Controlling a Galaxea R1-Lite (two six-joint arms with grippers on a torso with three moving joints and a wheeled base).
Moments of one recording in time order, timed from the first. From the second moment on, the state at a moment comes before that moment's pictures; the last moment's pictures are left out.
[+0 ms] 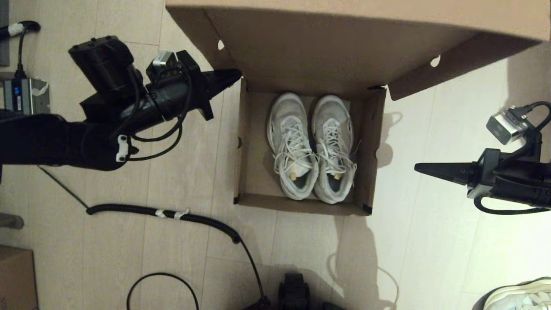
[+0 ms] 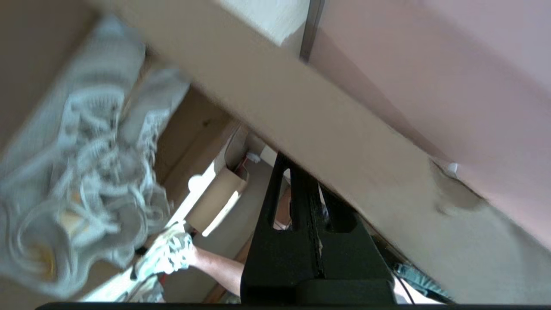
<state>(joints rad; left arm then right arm) -0.27 1.92 -1.44 -0.80 -0.70 -1.26 -0.05 1.48 -0.76 -0.49 0.93 0.53</state>
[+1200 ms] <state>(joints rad) -0.23 1.69 -1.16 -0.59 -0.64 -0.68 0.11 1.58 -0.77 -0.55 0.19 0.16</state>
